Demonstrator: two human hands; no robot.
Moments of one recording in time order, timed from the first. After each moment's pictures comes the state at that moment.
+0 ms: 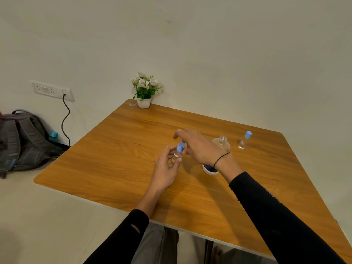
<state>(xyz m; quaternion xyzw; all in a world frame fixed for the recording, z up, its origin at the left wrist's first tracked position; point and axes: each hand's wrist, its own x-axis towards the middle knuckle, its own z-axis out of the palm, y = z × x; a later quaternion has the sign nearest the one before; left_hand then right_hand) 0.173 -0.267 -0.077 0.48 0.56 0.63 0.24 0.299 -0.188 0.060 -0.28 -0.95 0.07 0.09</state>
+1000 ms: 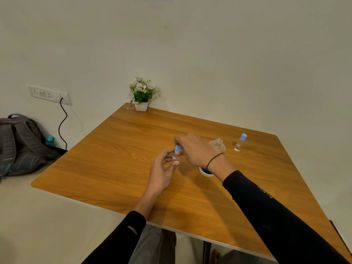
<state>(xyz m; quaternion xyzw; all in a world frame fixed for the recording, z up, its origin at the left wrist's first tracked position) 0.170 -0.267 -0.077 0.50 0.54 0.64 0.20 0.292 -0.188 0.055 -0.29 -0.95 0.00 0.08</state>
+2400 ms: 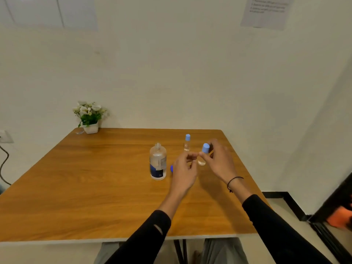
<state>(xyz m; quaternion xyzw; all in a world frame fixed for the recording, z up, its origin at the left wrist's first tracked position) 0.400 -0.226 -0.004 0.58 0.53 0.57 0.26 0.543 -0.195 0.048 -0.54 -0.74 0.11 0.38</state>
